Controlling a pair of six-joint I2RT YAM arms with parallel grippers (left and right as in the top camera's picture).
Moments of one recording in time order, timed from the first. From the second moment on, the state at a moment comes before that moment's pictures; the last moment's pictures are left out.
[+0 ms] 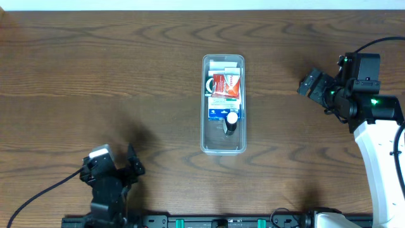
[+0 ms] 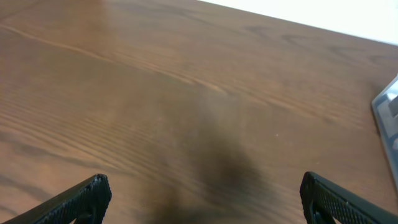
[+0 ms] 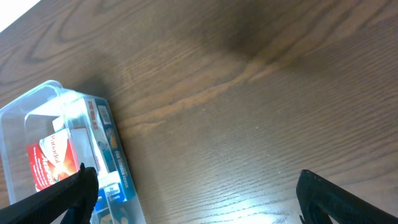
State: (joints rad) left arm -0.24 0.01 0.27 -0.73 -0.42 -0.33; right arm -0.04 1.33 1.18 -0.83 -0.07 0.50
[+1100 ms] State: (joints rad) left arm -0.24 0.01 0.17 -0.65 -0.42 -0.33; right arm -0.04 1.33 1.18 -0.83 -0.07 0.50
